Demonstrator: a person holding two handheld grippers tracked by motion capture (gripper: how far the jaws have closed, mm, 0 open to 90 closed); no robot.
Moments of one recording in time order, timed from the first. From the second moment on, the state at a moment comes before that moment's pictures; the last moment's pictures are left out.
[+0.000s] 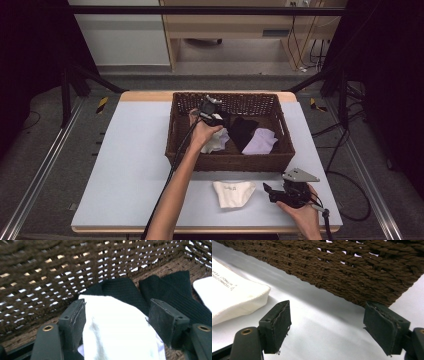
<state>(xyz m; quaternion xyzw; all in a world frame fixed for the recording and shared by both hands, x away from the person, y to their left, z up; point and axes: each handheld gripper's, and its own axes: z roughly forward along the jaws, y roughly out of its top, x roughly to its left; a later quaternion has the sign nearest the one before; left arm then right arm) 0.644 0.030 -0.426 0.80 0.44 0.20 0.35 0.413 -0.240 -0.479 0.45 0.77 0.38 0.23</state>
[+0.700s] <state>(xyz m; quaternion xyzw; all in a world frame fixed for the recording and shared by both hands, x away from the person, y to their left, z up) 0.641 0.038 -0.431 0.81 0.46 0.16 0.33 0.412 -0.240 -0.479 0.45 0.77 0.38 0.23</state>
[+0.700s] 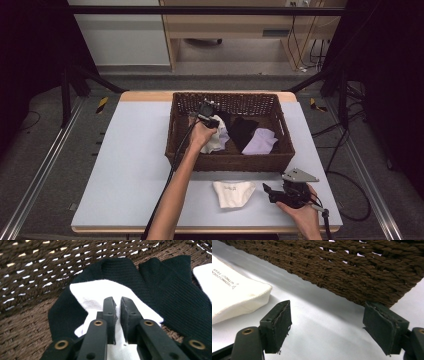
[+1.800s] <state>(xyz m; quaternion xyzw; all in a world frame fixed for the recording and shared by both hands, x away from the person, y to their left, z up) 0.588 0.099 -0.349 0.74 0.39 0.20 0.50 0.412 -0.235 -0.477 0.45 0.77 0.39 0.23</state>
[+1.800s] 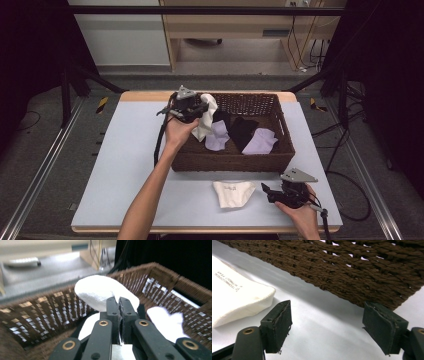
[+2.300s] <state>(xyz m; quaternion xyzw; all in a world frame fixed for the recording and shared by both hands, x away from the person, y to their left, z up) 0.526 0.140 -0.287 0.72 0.32 0.24 0.57 0.408 -0.234 -0.476 0.44 0.77 0.39 0.24</state>
